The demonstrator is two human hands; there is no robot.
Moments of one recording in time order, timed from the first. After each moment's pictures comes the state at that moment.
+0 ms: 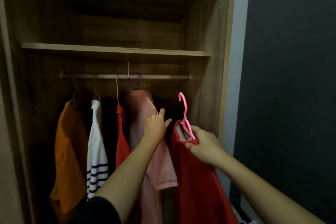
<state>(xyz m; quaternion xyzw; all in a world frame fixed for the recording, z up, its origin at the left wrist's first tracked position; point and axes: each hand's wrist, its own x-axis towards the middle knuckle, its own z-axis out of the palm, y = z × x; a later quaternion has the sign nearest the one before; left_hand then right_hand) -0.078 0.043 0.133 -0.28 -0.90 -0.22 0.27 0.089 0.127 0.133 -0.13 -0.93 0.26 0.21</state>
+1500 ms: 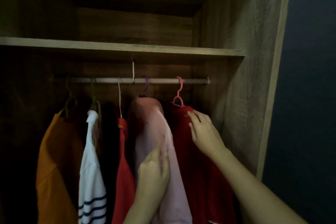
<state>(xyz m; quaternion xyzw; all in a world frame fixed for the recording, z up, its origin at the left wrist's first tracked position) -0.098 0.004 0.075 -0.29 -0.77 -0.48 0.29 -0.099 0.193 0.133 -0.03 -0.90 0.03 0.43</state>
